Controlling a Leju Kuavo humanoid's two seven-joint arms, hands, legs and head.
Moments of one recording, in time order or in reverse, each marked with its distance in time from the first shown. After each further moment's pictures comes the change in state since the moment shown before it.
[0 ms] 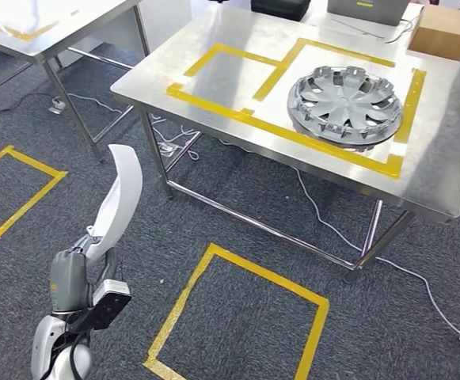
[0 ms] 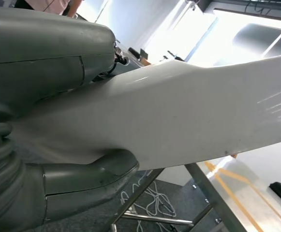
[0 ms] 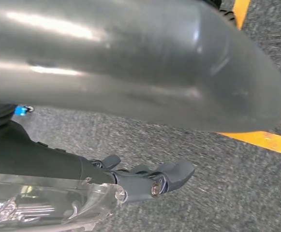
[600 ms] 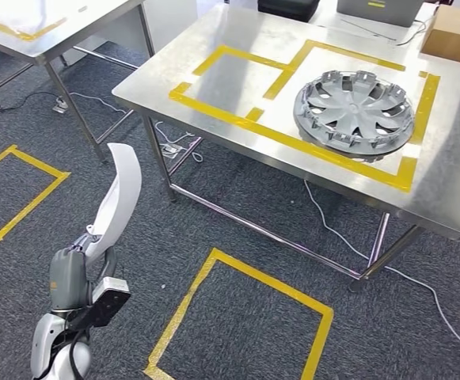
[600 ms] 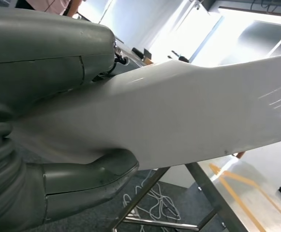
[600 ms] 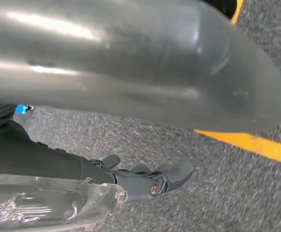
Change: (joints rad) left arm 0.005 0.000 0.008 -0.003 0.000 0.000 0.005; right arm 0.001 0.002 -0.001 0.000 0.014 0.003 -0.001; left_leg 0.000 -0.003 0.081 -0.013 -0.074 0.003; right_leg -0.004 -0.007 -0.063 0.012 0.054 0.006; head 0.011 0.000
